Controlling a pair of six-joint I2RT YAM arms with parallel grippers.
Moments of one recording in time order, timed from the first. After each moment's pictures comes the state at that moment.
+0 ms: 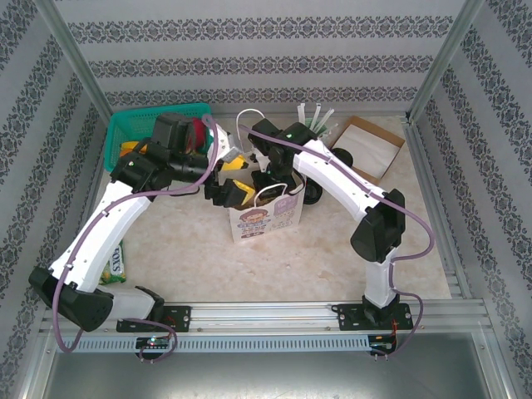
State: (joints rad) left arm -0.43 1.32 1.52 -0.85 0.88 0.36; right arm 0.71 1.96 1.99 -1.40 -0.23 0.40
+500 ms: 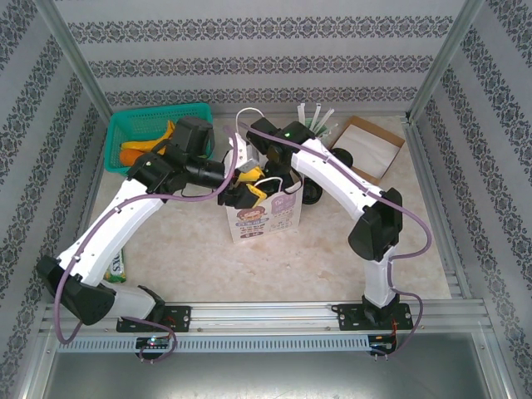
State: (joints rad) left arm -0.54 1.38 1.52 -0.83 0.84 0.41; right arm 0.71 1.98 2.02 -1.39 -0.23 0.45
